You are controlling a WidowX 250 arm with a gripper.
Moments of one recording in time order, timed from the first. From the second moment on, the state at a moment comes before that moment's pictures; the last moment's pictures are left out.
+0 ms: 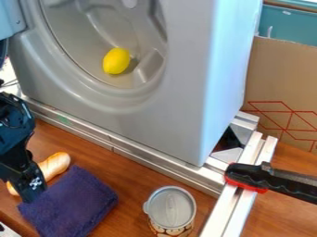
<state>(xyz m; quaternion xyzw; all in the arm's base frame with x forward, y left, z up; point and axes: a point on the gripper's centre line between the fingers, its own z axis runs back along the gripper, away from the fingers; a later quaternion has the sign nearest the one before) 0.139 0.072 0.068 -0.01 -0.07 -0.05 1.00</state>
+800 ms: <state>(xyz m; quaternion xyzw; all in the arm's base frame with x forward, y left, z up) 0.170 0.047 0.001 0.04 -0.02 -0.11 0.99</state>
